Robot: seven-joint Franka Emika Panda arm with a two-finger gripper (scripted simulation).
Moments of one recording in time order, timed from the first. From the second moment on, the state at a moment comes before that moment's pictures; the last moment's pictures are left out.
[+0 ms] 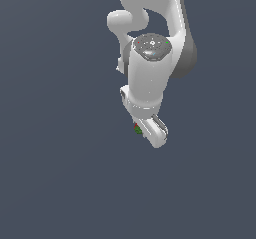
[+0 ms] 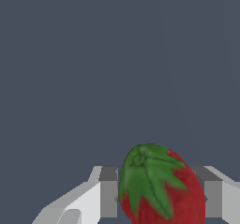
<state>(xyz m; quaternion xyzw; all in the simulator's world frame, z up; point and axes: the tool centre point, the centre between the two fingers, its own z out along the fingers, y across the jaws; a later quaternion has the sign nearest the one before) 0.065 0.043 0.212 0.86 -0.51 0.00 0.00</state>
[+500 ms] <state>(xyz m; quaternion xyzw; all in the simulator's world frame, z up) 0.065 0.081 0.323 0.86 -0.51 0.00 0.00</state>
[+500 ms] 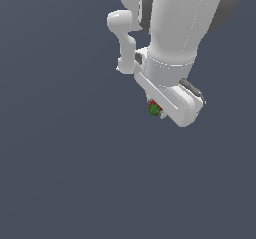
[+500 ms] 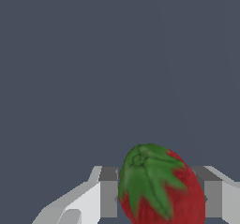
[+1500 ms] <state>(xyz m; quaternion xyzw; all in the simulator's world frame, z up) 0.069 0.129 0.461 0.86 -0.51 0.00 0.00</state>
